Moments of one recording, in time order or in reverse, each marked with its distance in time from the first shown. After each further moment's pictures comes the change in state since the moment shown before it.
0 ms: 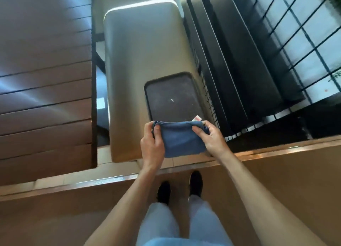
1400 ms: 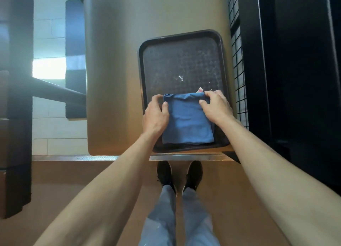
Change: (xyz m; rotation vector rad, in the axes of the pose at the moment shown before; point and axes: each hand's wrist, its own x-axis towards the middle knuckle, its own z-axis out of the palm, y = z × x) left_hand 0.180 -0.169 0.145 0.395 -0.189 -0.315; right_hand 0.271 0.118 0.011 -0.861 -0.036 0.112
